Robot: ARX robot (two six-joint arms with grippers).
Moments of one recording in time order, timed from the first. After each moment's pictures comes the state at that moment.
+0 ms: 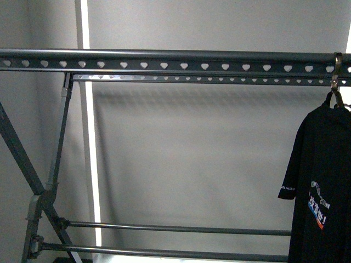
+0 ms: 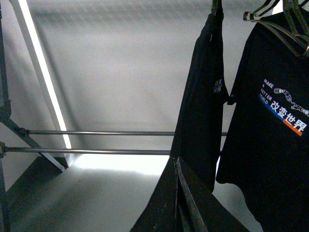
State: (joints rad) left arm 0.00 0.17 0.02 0.18 0.00 0.00; right arm 0.00 0.08 0.09 -0.02 0.00 0.00
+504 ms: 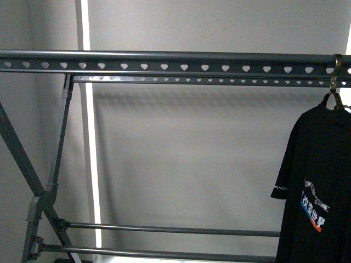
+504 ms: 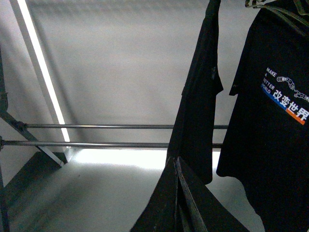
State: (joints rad) left arm 0.00 0.17 0.02 0.18 0.00 0.00; right arm 0.00 0.01 0.01 0.00 0.00 0.00
